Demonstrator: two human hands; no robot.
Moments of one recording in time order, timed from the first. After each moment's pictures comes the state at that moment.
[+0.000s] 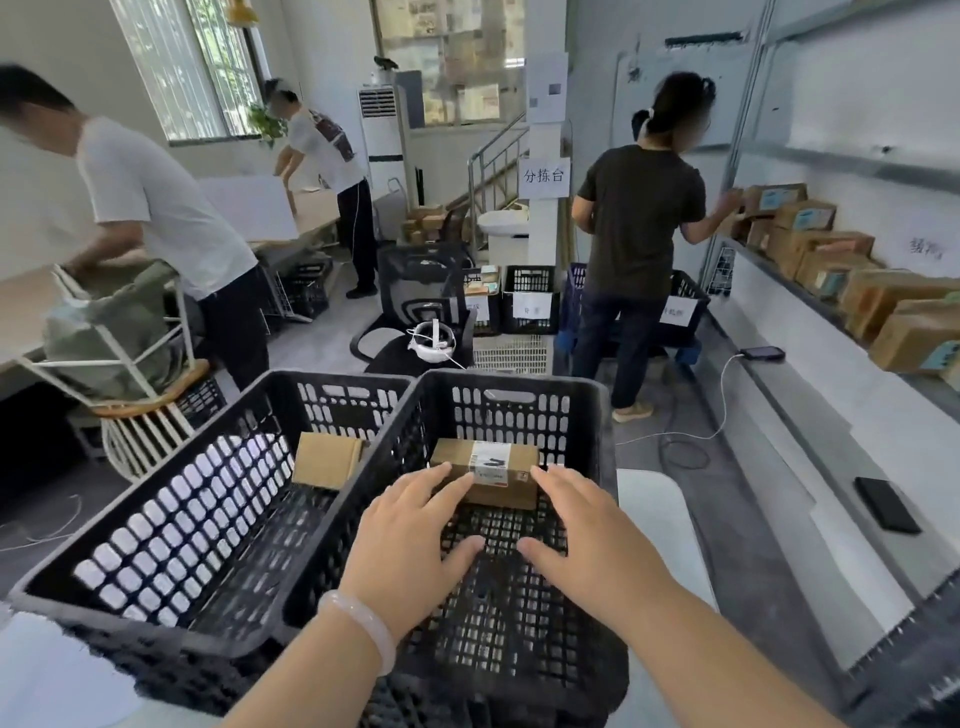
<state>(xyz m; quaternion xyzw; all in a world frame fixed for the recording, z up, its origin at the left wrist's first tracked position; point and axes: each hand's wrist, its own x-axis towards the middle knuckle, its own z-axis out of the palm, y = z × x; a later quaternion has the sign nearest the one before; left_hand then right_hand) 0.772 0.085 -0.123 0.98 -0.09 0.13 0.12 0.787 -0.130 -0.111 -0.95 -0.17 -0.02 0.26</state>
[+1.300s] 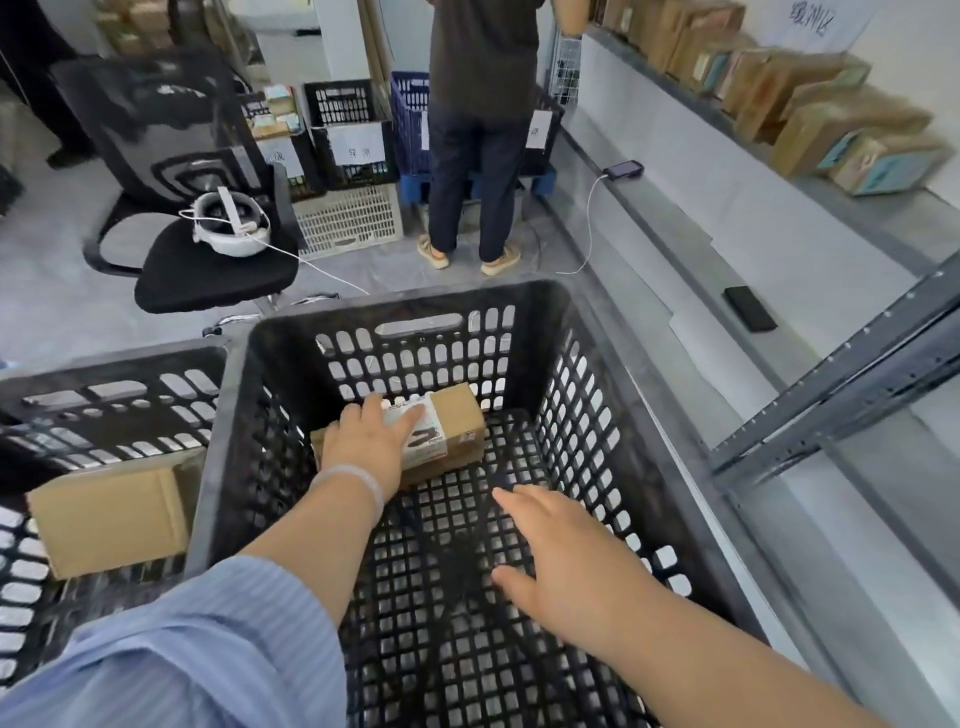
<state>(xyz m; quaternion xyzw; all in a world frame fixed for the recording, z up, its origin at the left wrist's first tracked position) 1.083 0.101 -0.292 0.97 -0.17 -0.13 -0.11 0.906 -0.074 -0.216 -0.95 0.01 0.18 0.23</state>
